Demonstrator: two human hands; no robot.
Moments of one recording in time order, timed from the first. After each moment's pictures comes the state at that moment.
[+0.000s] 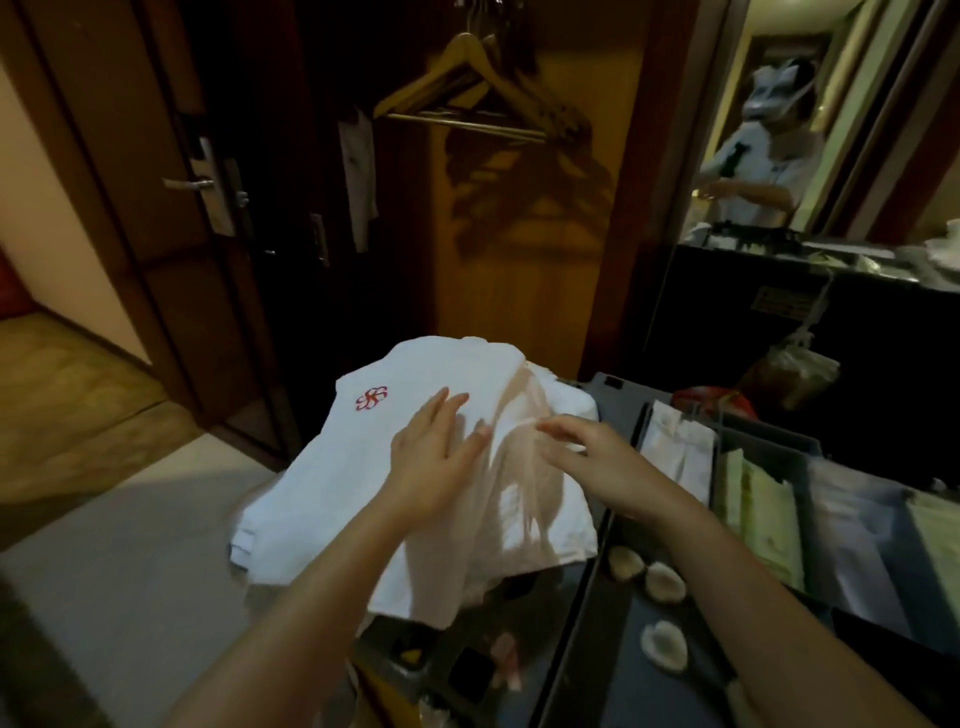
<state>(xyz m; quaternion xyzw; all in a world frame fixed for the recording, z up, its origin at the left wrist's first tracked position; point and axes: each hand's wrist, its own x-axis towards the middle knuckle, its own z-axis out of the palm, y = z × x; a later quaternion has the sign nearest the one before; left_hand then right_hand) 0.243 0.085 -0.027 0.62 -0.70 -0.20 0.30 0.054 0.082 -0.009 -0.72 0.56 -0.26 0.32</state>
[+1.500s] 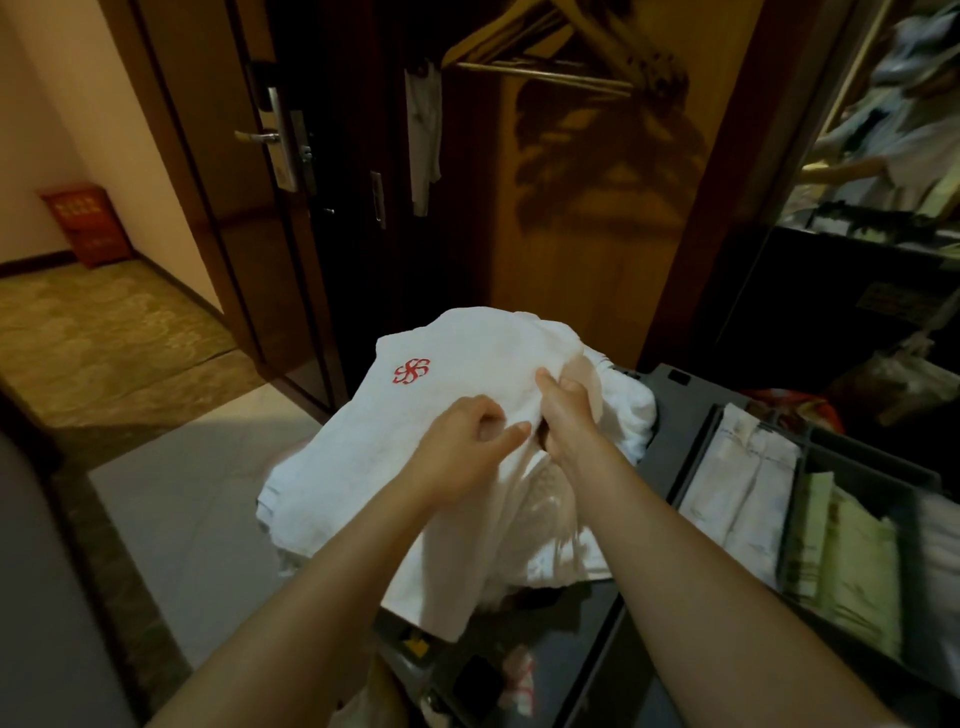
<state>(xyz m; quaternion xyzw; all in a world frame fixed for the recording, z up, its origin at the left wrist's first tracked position) 0.243 0.059 -0.041 0.64 -0.67 -0.23 0.31 0.132 -0.029 -0.060 -0.34 0.57 -0.49 0.57</state>
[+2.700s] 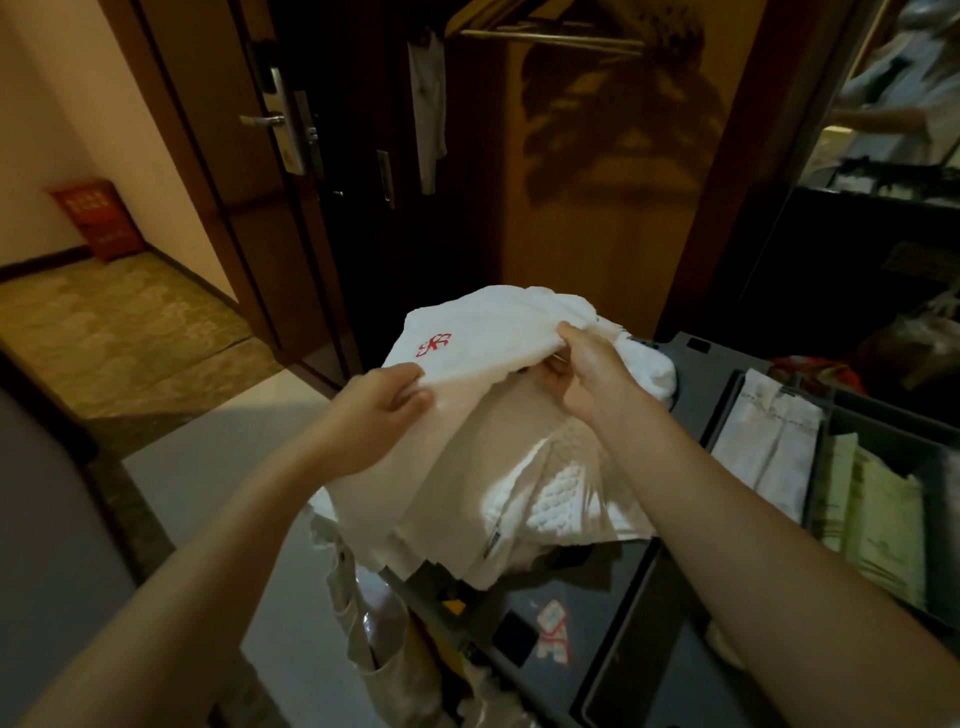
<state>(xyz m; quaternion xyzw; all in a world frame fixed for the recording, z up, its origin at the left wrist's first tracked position) 0.332 0.099 -0.005 0.60 -0.74 -0.17 0.25 0.136 -0.002 -0.016 -0.30 0.45 -0.51 0.67</state>
